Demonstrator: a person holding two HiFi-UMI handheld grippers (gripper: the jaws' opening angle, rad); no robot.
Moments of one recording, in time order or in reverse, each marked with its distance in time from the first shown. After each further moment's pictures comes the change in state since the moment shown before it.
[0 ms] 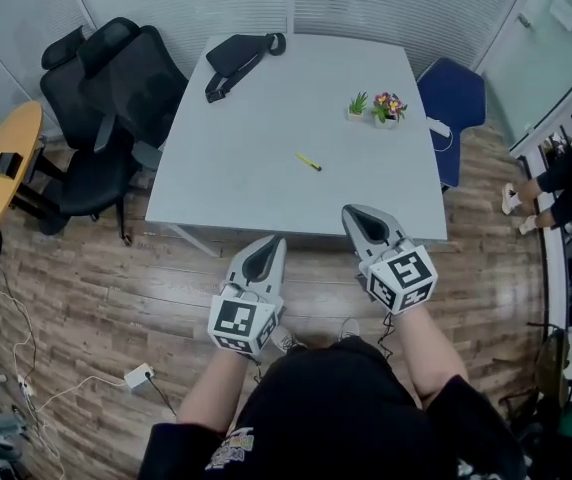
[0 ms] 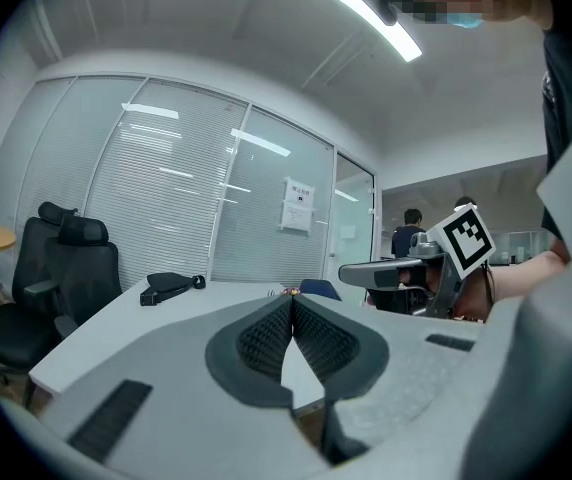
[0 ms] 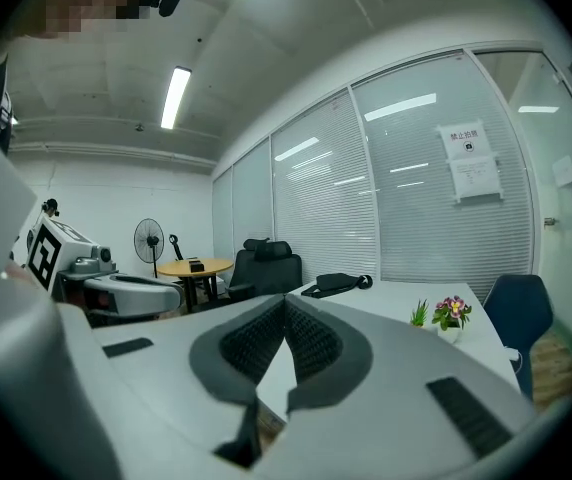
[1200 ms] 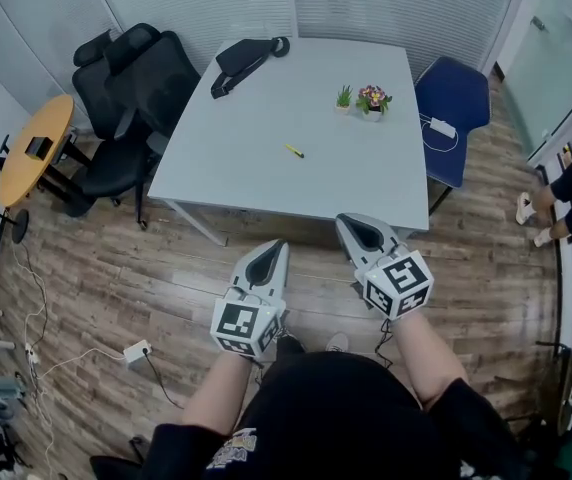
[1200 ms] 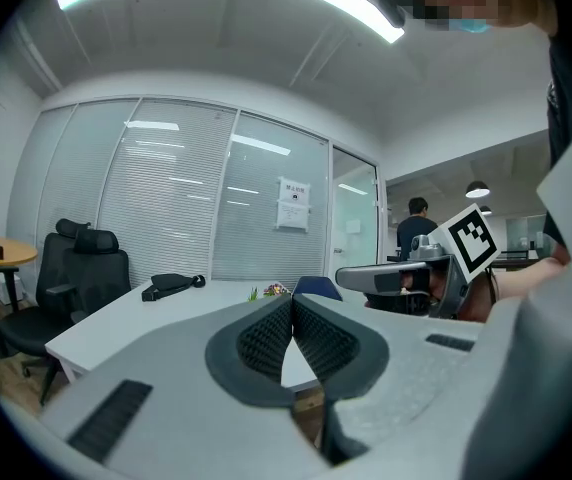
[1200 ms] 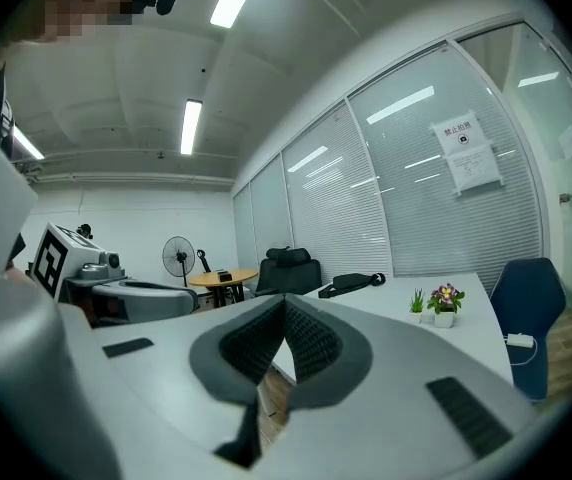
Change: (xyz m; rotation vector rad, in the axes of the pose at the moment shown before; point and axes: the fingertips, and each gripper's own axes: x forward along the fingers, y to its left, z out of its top) left arm -0.012 -0.153 -0.009 0.040 0.011 0.107; right arm -0.134 -0.023 -0.019 0.058 -0.055 0.150
